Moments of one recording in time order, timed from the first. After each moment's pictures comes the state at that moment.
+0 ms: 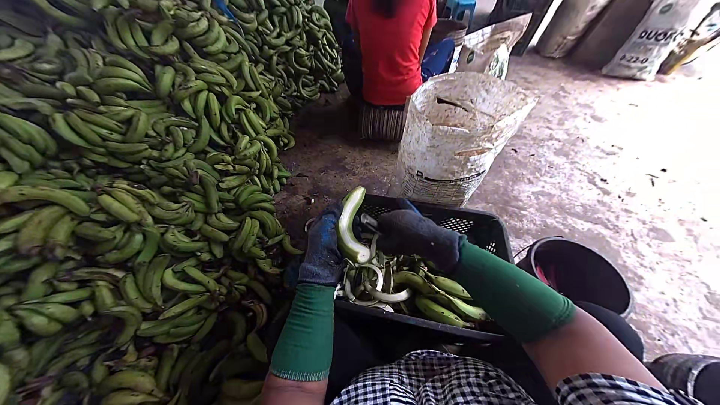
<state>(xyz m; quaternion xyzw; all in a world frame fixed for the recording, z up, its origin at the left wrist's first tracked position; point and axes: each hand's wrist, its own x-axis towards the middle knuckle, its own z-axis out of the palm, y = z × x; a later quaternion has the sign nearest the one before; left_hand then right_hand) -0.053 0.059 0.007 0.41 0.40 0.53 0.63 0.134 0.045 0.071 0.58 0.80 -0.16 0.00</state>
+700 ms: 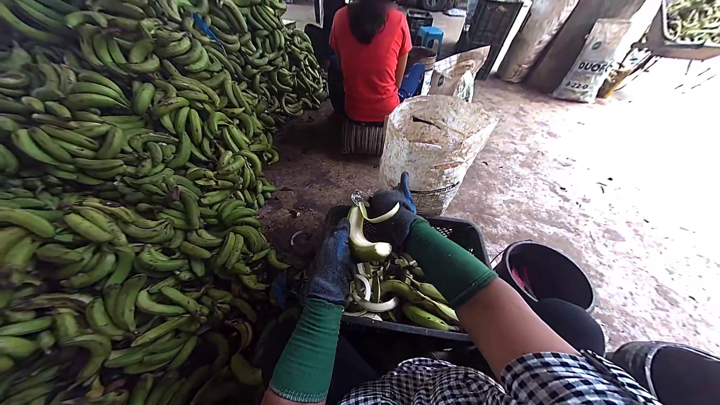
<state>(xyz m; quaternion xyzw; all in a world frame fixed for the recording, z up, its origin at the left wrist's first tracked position) -0.017 0.049 0.000 0.49 0.43 0.49 0.58 0.126 0.077 0.086 0.72 0.69 -0.06 -0.02</state>
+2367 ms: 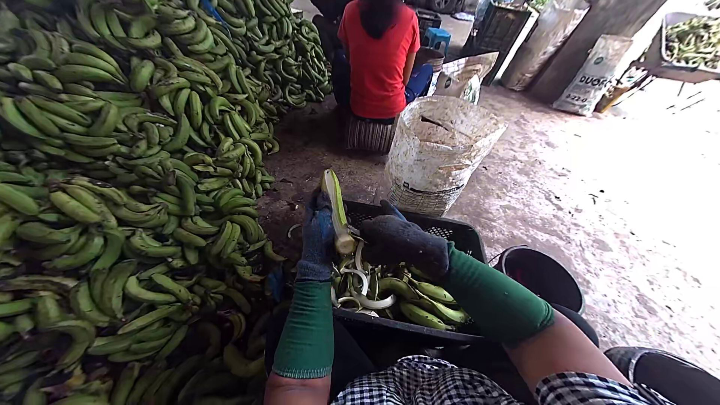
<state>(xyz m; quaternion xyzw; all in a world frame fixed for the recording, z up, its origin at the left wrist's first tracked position) -0.047 0.064 0.022 0.44 0.39 0.59 0.55 0.099 0.026 0.110 0.57 0.81 -0.15 0.06</state>
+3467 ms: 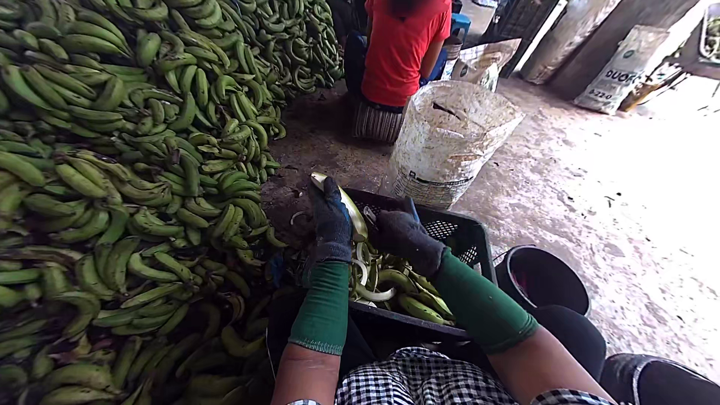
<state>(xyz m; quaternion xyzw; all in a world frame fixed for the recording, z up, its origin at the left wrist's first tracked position) -0.004 0.088 0.005 0.41 0.52 0.64 0.38 0.124 0.032 0.057 0.69 0.71 -0.14 0.01</state>
